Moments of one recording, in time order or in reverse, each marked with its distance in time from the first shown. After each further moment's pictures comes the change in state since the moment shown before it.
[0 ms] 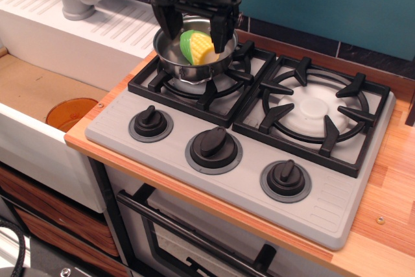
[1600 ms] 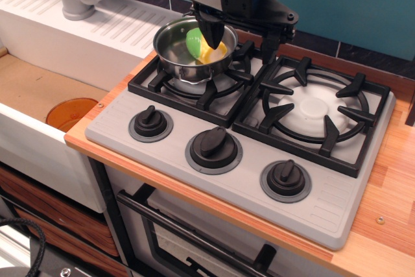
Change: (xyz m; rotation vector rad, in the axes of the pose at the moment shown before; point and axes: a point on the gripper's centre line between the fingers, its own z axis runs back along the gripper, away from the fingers) arm 0.004 -0.042 -0.005 0.071 -0.144 0.052
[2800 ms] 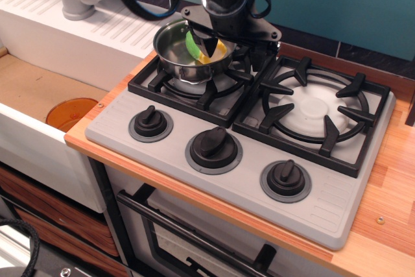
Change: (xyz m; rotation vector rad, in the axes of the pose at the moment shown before) arm 0.002 0.008 -0.036 -0.015 -0.105 0.005
